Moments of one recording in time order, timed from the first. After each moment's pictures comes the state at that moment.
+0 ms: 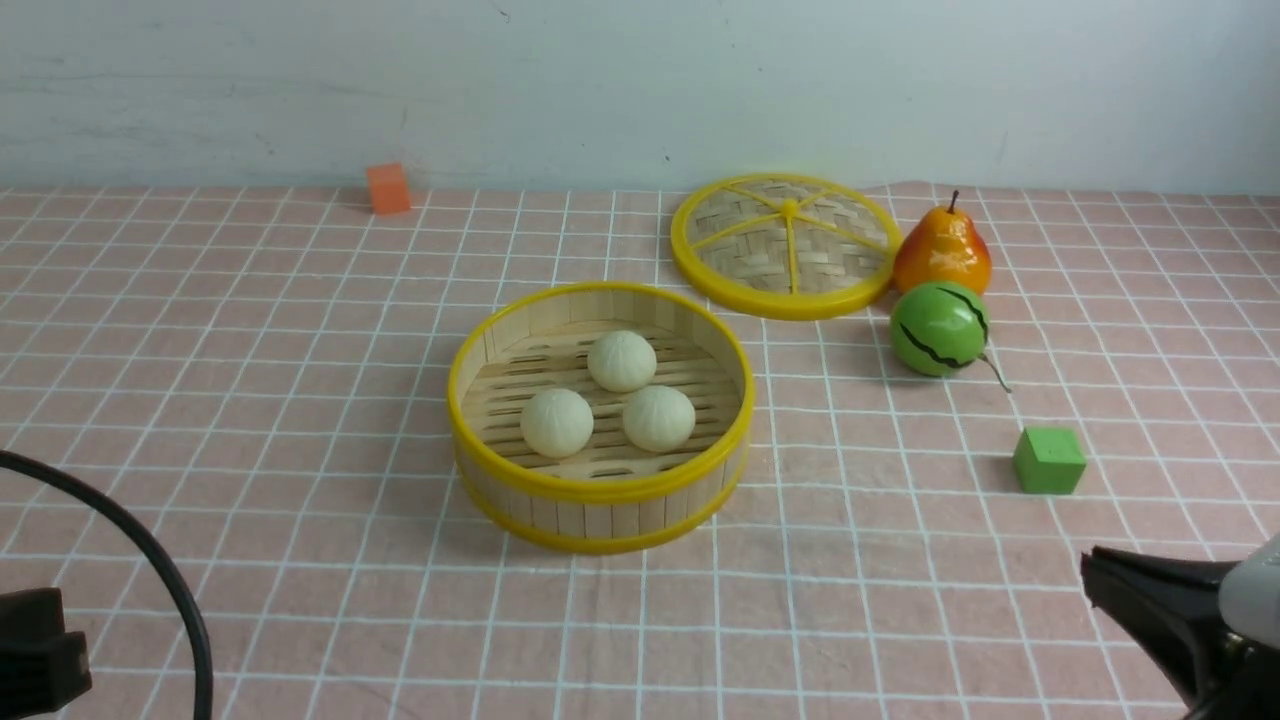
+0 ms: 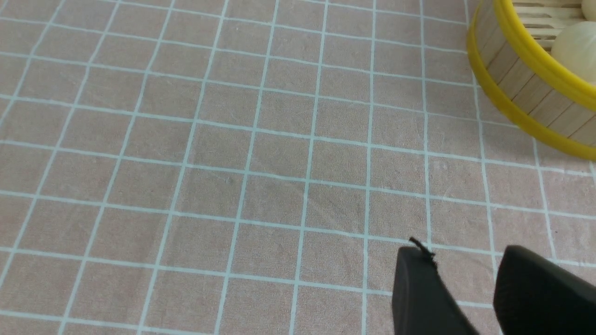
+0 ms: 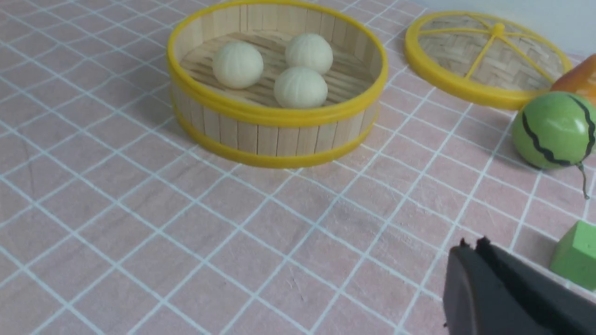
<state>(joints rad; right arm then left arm) 0.50 0.73 -0.33 -0.24 0.05 0.20 -0.38 0.62 -0.50 0.43 0.68 -0.70</state>
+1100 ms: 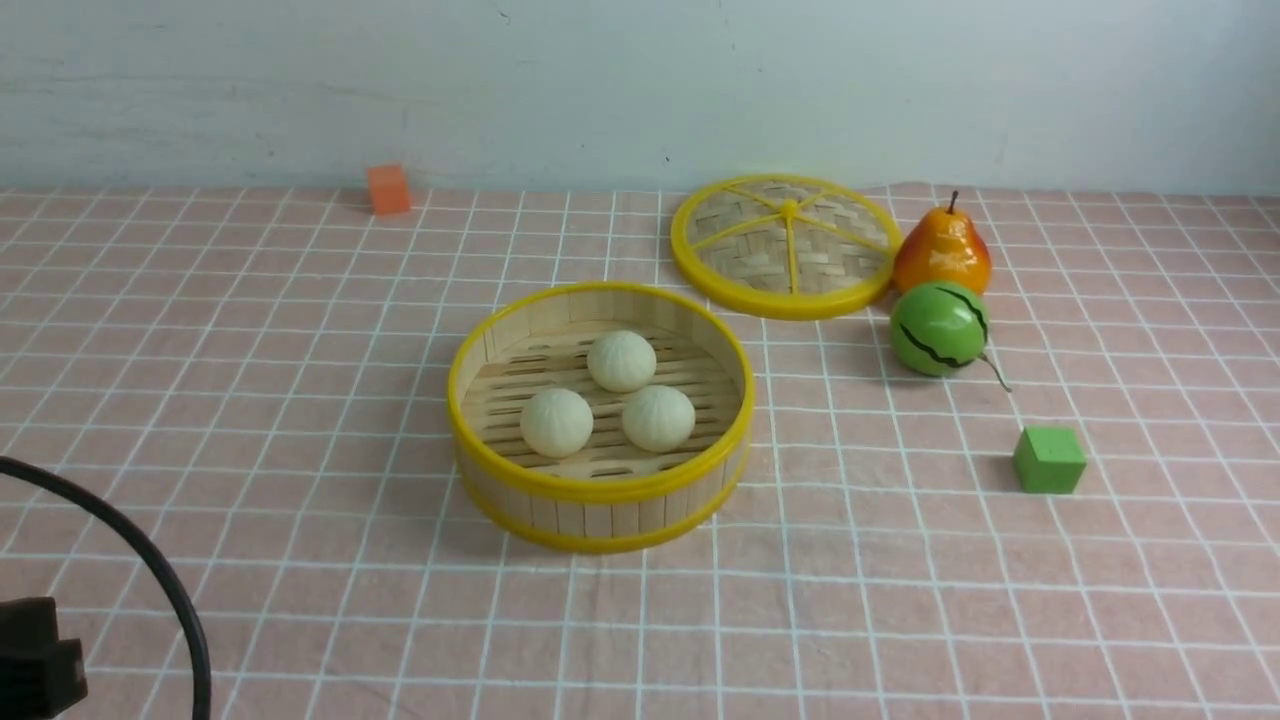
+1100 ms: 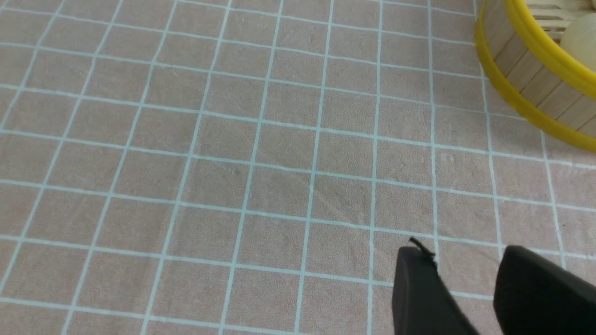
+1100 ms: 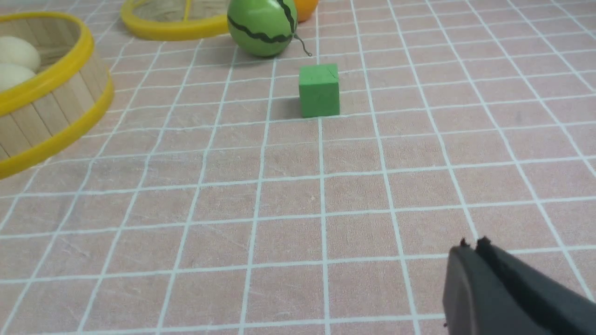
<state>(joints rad) 0.01 -0.01 0.02 -0.01 0.38 0.18 -0.38 0.62 -0.50 0.43 0.70 -0.70</state>
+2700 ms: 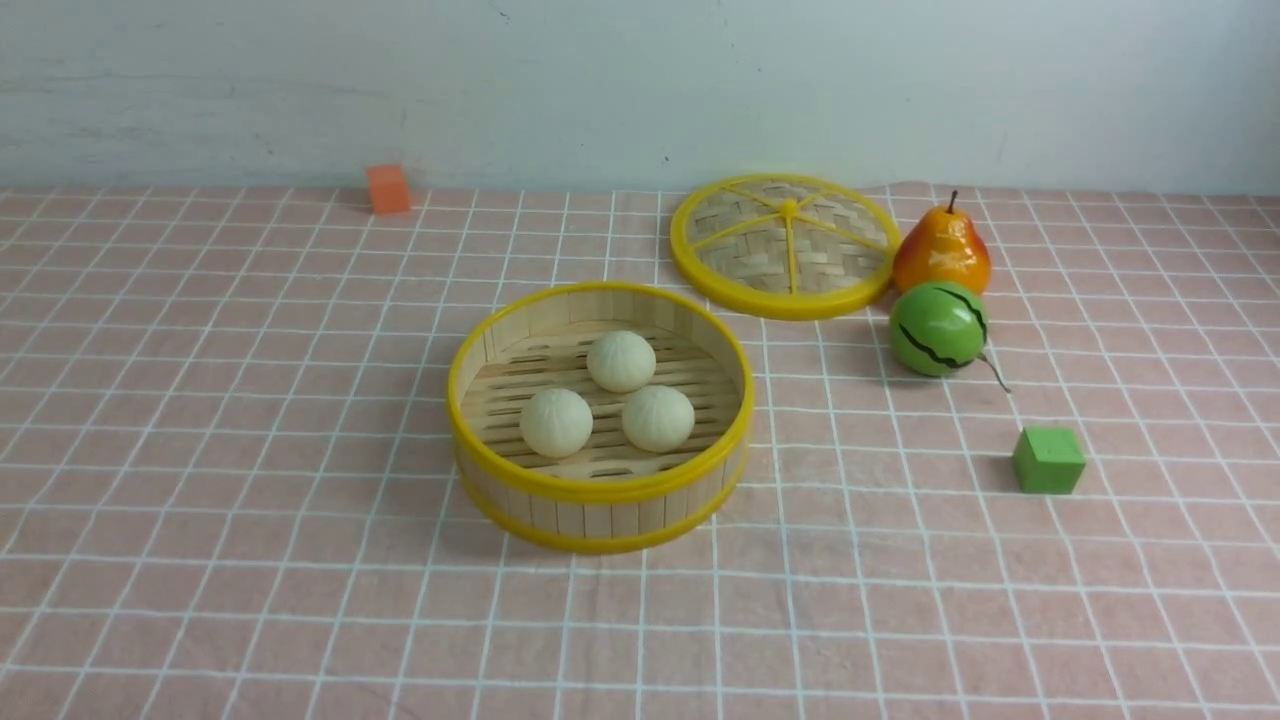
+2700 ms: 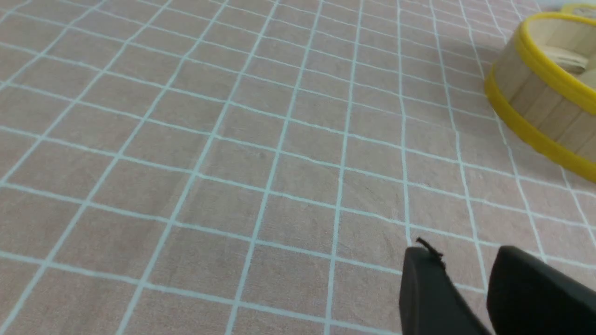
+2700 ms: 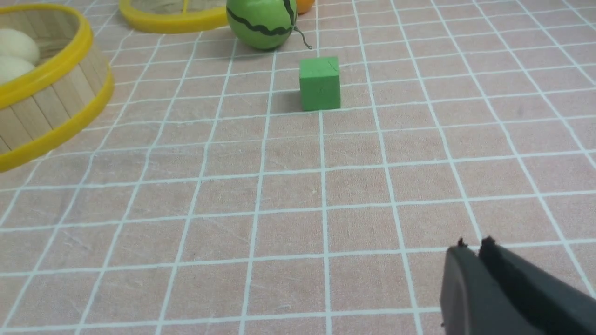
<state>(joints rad) 0.01 -0.01 0.02 -0.01 0.39 0.18 -0.14 -0.01 0.03 0.27 0.40 -0.52</state>
